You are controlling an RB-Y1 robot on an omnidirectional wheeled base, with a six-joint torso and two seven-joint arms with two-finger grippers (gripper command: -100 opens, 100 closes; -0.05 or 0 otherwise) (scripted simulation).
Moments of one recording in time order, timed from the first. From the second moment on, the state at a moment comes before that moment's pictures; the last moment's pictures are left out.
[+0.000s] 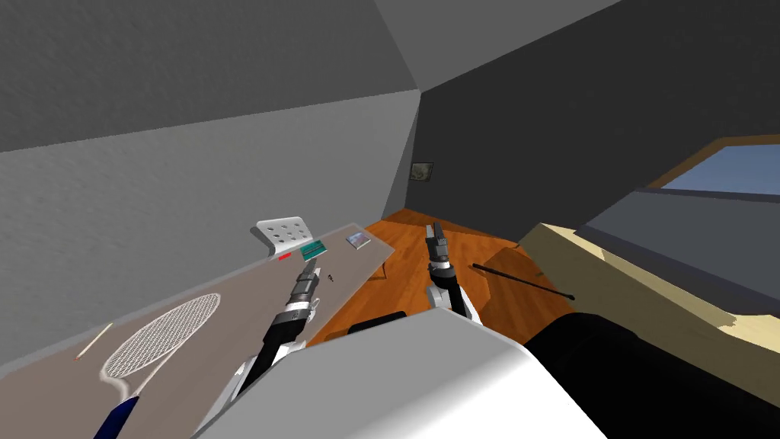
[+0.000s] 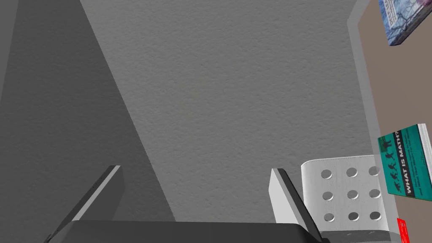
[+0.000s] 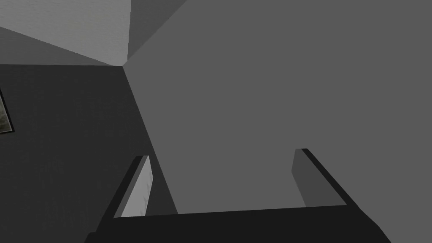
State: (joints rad) left arm 0.51 0.18 -0.03 -1.91 -0.06 -0.33 0.02; right arm 0.46 -0.05 0.03 -2.21 0.06 -0.64 0.17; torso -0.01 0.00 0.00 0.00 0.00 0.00
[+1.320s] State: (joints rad) left arm 0.50 0.23 0.05 -1.51 -0.07 -0.32 0.03; right arm 0.46 -0.05 0.03 -2.21 0.06 -0.64 0.17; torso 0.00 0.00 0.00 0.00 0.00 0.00
